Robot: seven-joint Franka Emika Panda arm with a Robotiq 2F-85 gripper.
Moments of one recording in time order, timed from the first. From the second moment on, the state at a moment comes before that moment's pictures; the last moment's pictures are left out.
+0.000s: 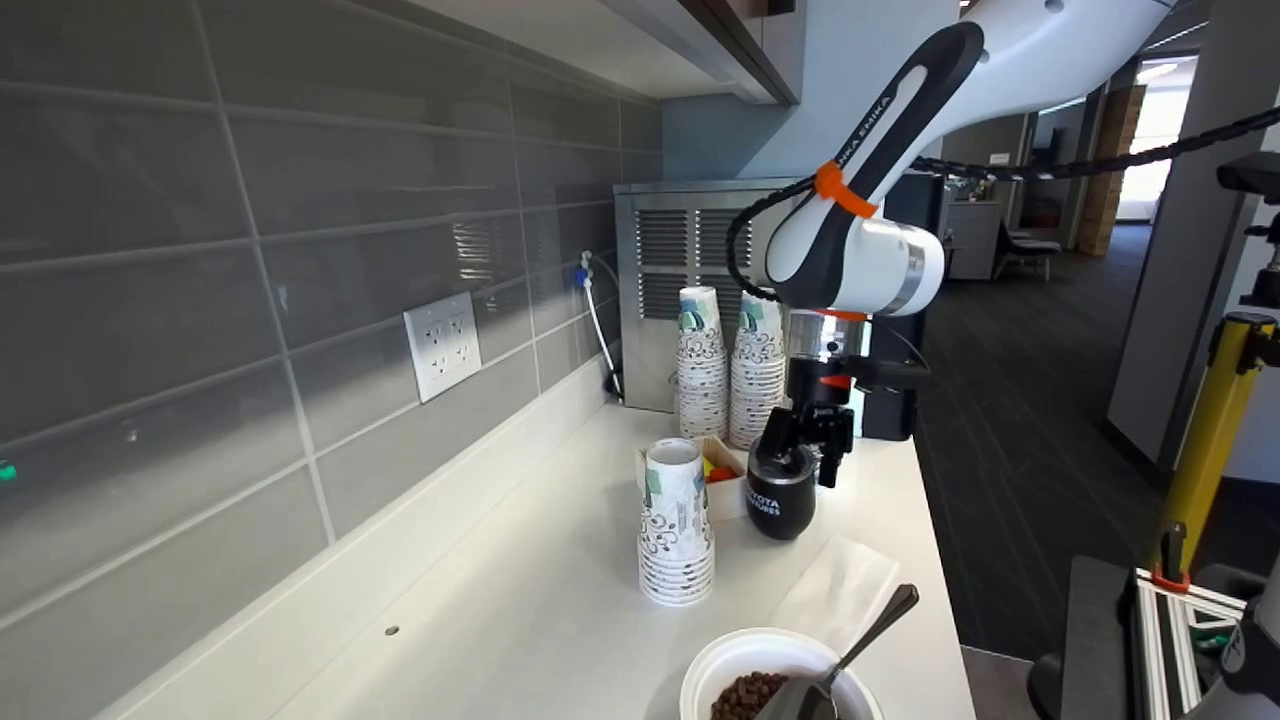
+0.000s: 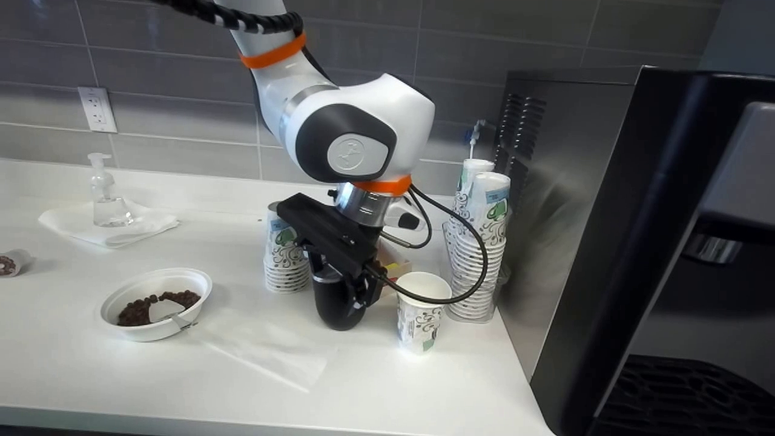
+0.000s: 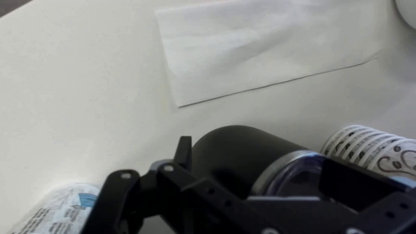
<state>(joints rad) -0.10 0.04 -0.12 -2.56 0.41 2.43 -0.38</state>
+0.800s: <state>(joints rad) -0.12 0.00 -0.12 -2.63 0.48 2.46 -0.50</state>
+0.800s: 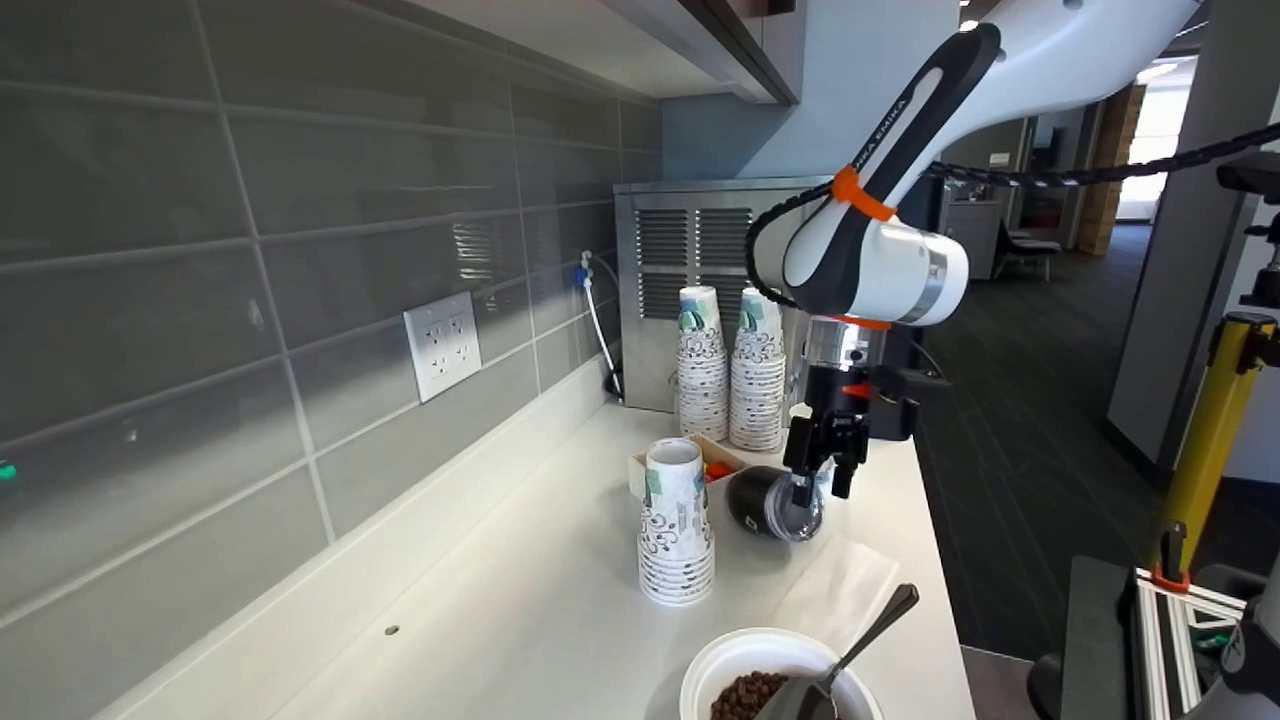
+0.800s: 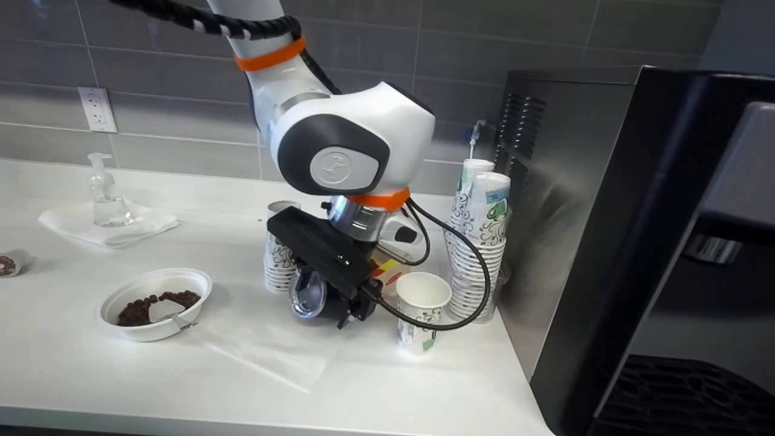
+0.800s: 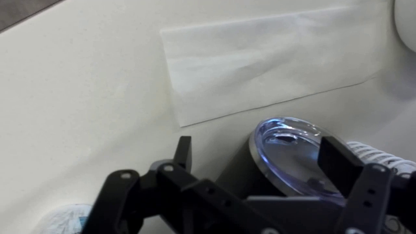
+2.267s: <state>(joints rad) -0.13 0.20 -0.05 -2.46 0.64 2.61 -0.47</state>
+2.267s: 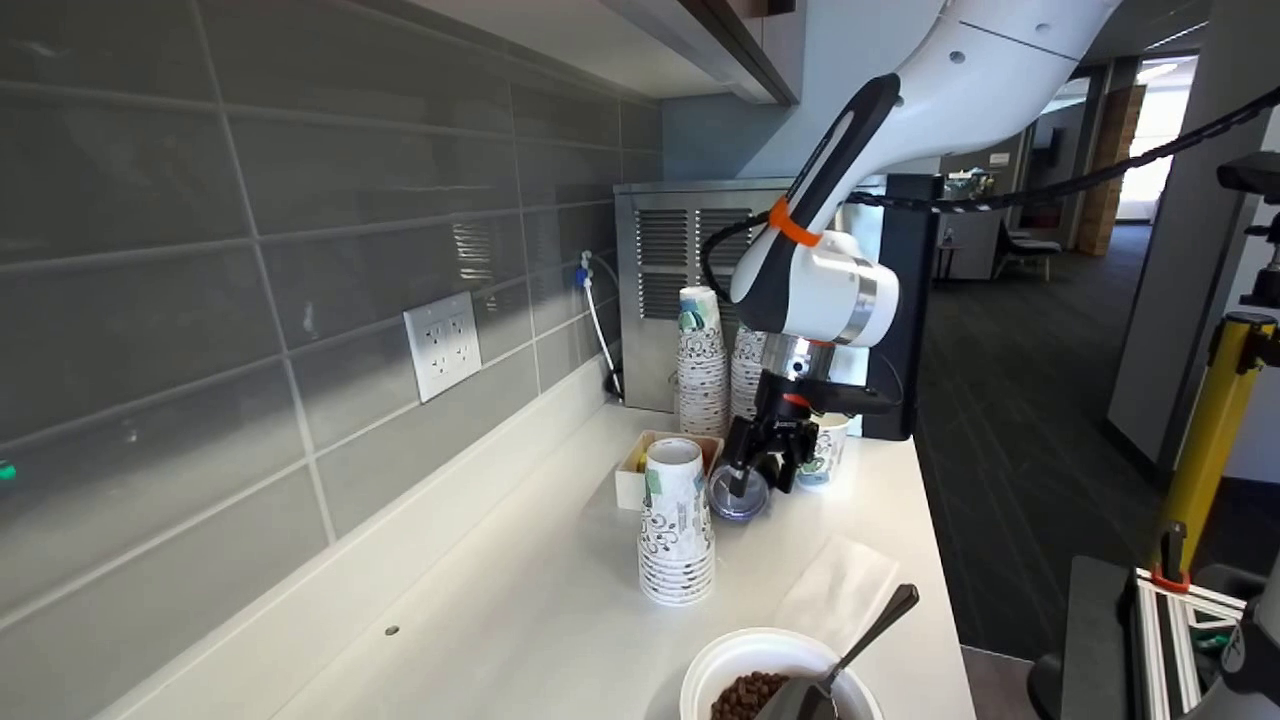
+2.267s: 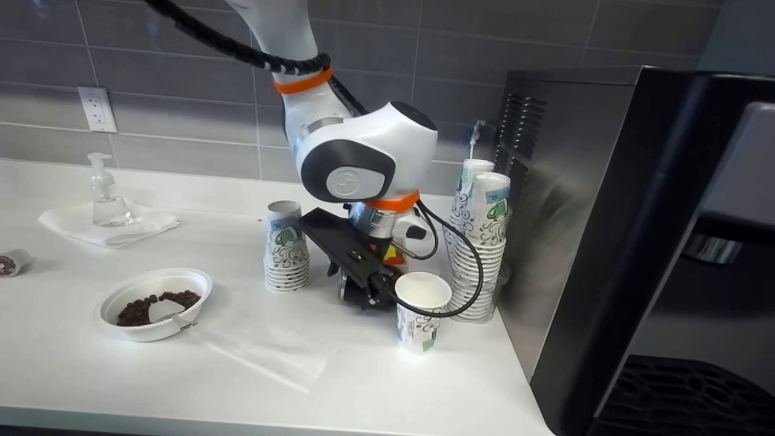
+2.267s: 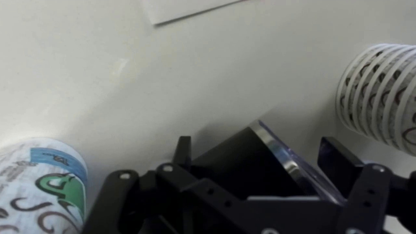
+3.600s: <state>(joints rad) -0.15 0.03 -0.04 -2.76 0.64 2.81 -0.43</state>
